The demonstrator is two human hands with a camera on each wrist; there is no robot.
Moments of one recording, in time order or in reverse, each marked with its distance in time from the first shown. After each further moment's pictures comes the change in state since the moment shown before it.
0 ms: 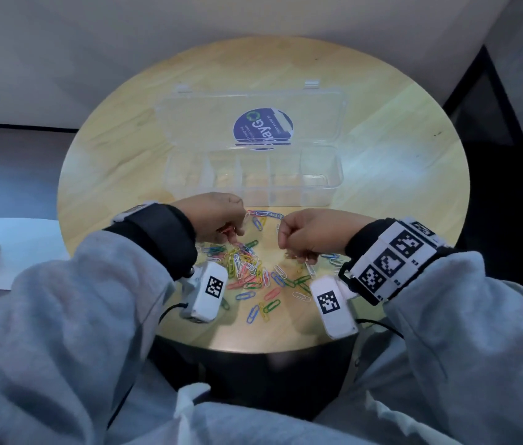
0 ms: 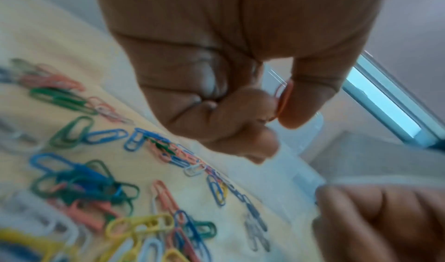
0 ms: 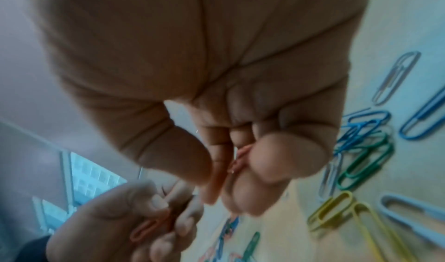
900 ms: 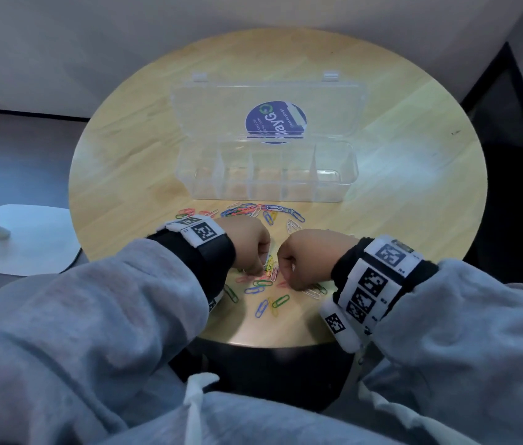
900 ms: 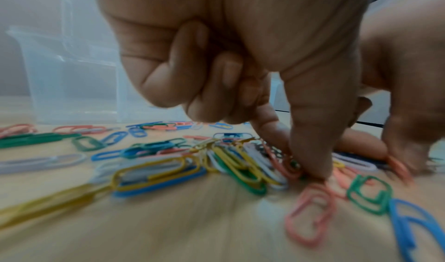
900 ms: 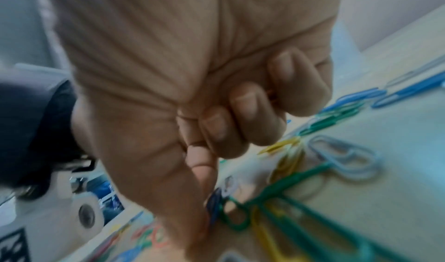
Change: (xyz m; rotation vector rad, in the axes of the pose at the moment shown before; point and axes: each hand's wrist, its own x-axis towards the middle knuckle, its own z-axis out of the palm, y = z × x) left_hand -0.003 -0.013 0.032 1.001 -0.081 0.101; right_hand 0.005 -0.002 0.035 -0.763 0.011 -0.069
